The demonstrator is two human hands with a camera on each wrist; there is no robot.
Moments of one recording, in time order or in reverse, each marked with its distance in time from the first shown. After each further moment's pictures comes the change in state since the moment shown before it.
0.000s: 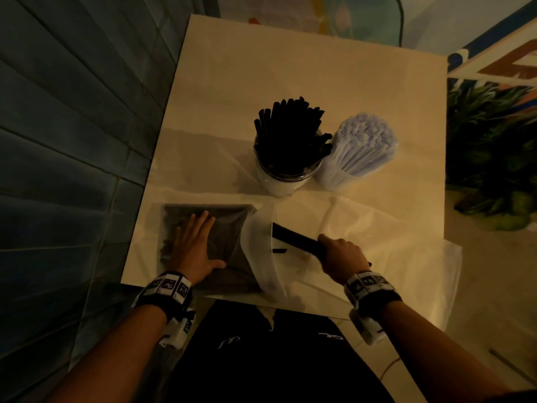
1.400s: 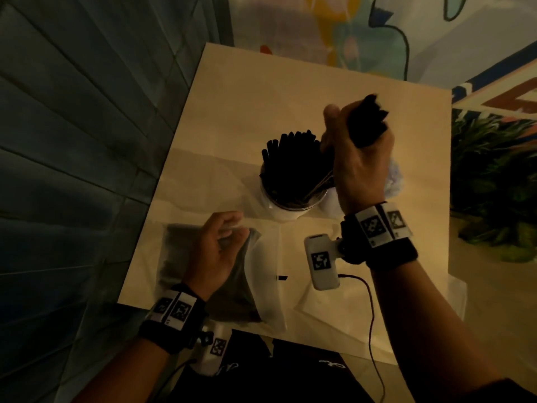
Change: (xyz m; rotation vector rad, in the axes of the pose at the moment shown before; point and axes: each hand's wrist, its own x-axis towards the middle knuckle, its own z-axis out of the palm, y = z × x) left_hand -0.017 0.100 -0.084 -1.010 0.319 0.127; right_hand 0.023 -0.111 -0.231 1.290 0.915 -0.443
